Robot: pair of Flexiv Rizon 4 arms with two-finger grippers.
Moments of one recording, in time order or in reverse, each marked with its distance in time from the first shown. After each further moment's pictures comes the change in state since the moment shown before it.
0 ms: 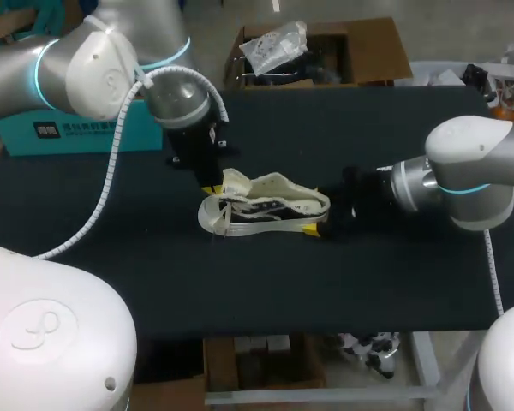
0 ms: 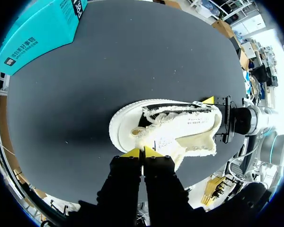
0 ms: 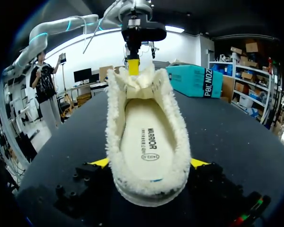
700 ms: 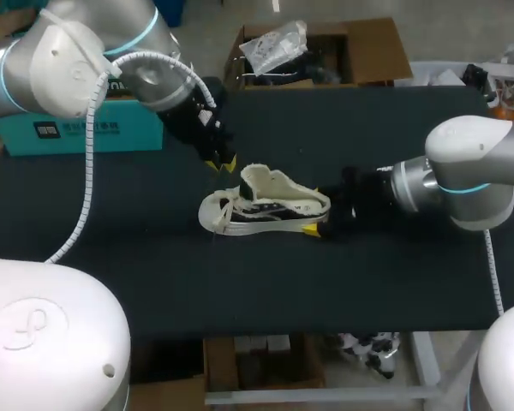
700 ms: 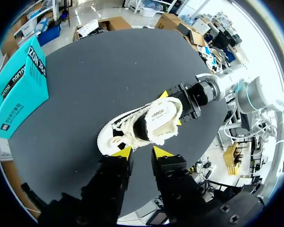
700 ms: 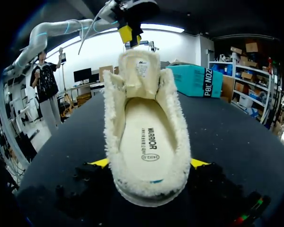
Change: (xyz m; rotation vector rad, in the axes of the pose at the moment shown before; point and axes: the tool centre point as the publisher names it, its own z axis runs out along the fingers) left arm 0.043 0.005 -0.071 0.131 0.123 0.484; right arm 0.000 -0.001 0.000 0.001 -0.001 0.000
